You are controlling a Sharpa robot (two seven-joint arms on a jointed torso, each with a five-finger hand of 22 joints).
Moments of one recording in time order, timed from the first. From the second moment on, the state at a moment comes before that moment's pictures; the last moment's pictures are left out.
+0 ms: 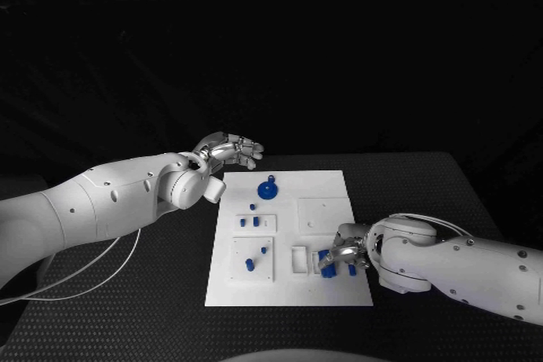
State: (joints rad) left arm 1.23 -0.69 -0.10 1.17 -0.20 -0.15 0.22; left_hand 1.08 -0.14 0.52 -0.18 0.07 0.81 0.19 0.26 0.50 1.19 0.12 0.07 0.22 1.01 0.03 0.70 0.48 0.02 0.80 -0.06 0.45 1.31; right arm 1.16 -0.74 -0.22 1.59 -1.19 -0.02 -0.60; right_hand 0.68 -0.17 0.74 -0.20 0.05 1.01 0.09 0.34 0.58 1.12 -0.02 1.22 0.93 1.36 -0.12 1.12 1.27 0.21 1.16 -0.07 1.09 1.31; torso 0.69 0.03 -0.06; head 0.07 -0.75
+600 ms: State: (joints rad) left arm 1.23 -0.69 -0.10 1.17 -0.20 -0.15 0.22; left_hand 1.08 -0.14 0.52 -0.18 0.07 0.81 0.19 0.26 0.50 1.19 0.12 0.07 0.22 1.01 0.03 0.70 0.48 0.02 0.80 -0.06 0.45 1.31; right arm 1.21 -0.79 -0.22 1.65 -1.11 -0.04 -0.60; right_hand 0.68 -0.18 0.75 -0.18 0.05 1.02 0.08 0.34 0.54 1.12 -0.03 1.21 0.93 1.36 -0.12 1.13 1.27 0.21 1.16 -0.07 1.10 1.31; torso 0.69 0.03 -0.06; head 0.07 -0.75
